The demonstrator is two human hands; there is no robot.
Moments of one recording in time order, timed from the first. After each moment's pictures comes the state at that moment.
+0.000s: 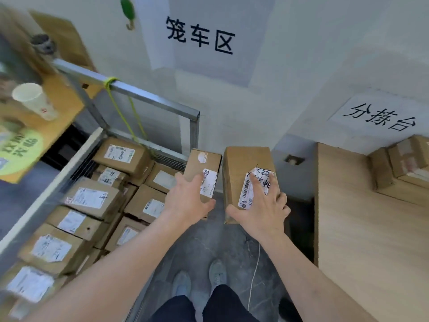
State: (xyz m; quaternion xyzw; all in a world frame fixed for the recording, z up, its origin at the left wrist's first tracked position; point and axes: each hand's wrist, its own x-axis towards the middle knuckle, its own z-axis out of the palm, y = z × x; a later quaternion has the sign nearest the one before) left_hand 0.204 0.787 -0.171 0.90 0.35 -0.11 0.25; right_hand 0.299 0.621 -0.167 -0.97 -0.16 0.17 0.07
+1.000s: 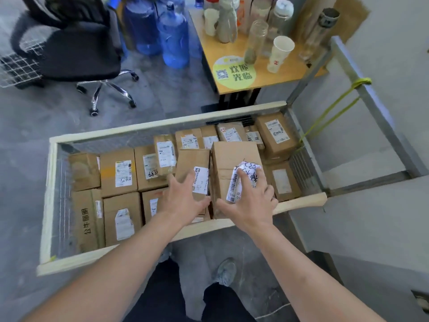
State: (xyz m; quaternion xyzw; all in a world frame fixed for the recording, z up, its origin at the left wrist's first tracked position) left_hand -0.133 0.802 -0.229 0.59 0.75 -0.03 0.29; right_hand 0.050 0.797 -0.217 -0.75 -0.61 0.24 -0.02
